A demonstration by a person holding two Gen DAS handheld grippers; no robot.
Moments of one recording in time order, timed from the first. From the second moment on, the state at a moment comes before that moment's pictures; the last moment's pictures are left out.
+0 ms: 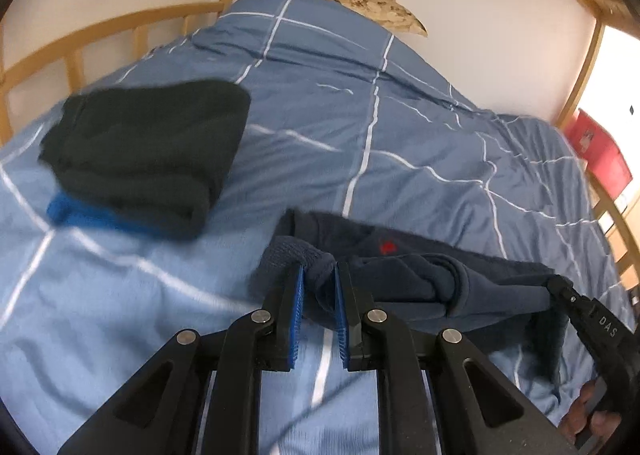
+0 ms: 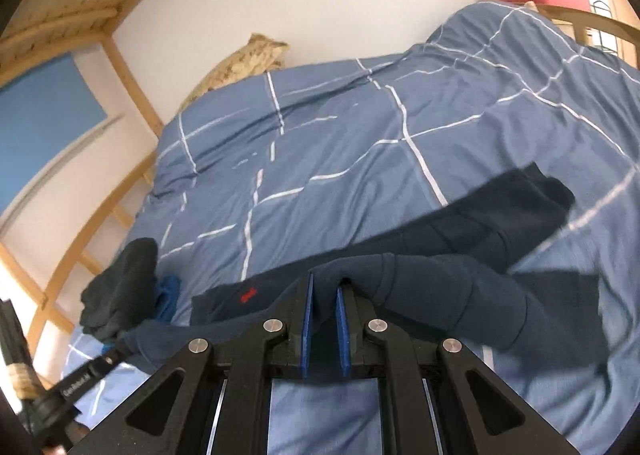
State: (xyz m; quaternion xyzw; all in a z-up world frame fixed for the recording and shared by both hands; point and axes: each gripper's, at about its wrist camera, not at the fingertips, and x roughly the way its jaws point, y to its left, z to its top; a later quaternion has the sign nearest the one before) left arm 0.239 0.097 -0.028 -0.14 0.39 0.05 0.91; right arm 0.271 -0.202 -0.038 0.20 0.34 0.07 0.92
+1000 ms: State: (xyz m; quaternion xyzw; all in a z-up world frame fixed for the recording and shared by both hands) left arm 0.347 0.091 -0.044 -0.03 0.43 0.08 0.90; right arm 0.402 -0.164 -0.078 0.11 0.49 0.08 0.86
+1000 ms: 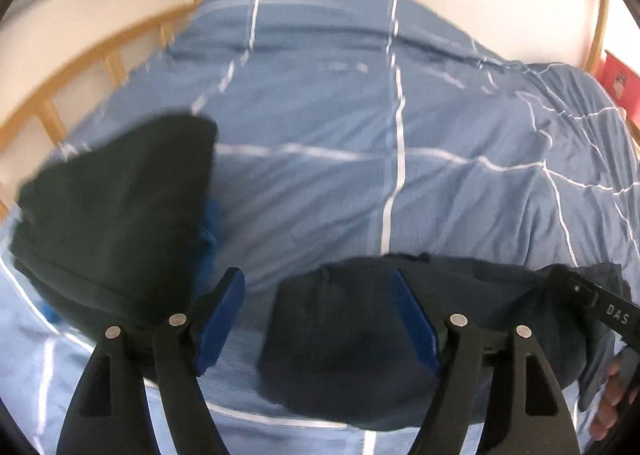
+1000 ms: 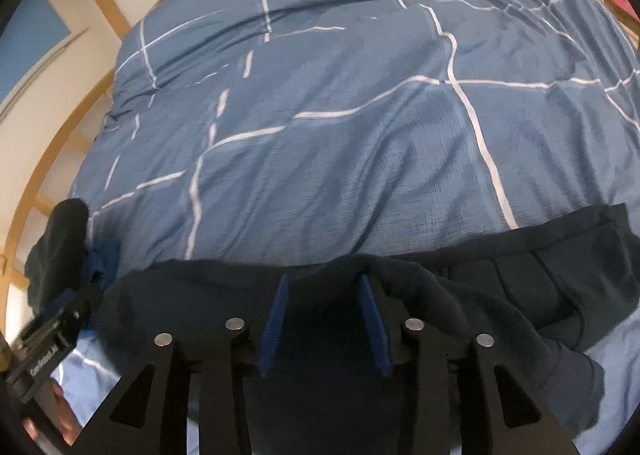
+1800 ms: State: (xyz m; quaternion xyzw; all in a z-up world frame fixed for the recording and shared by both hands) left arm 0.215 -0.072 -0.035 0.05 0.40 -0.10 0.91; right arm 0.226 -0.233 -0.033 -0.04 0.39 0.17 0.90
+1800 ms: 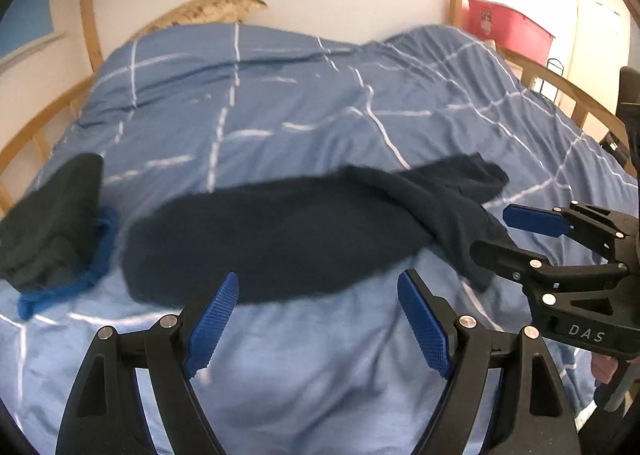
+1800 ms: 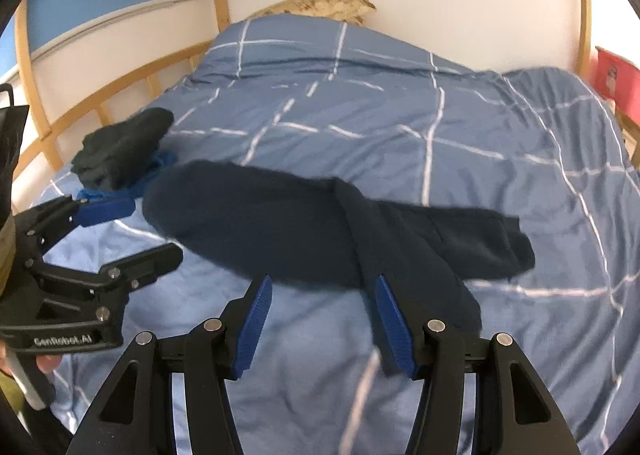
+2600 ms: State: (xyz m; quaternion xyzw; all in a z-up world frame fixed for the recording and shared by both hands) left arm 0.231 -0.111 -0.109 0.05 0.47 -0.09 0.88; right arm 0.232 -0.247 -0.133 -0.18 0.46 0.10 0.87
